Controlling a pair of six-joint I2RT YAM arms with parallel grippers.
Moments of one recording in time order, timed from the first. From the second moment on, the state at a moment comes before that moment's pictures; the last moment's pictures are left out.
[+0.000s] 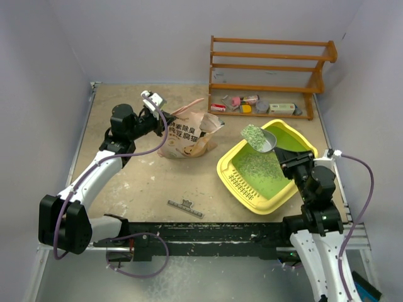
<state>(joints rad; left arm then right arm) -0.26 1.25 0.89 0.23 0.57 0.09 0.12 0.34 0.55 -0.38 0.01 1.16</state>
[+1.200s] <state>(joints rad) -0.26 1.26 0.90 0.23 0.57 0.09 0.12 0.37 0.82 -0.75 0.38 0.76</state>
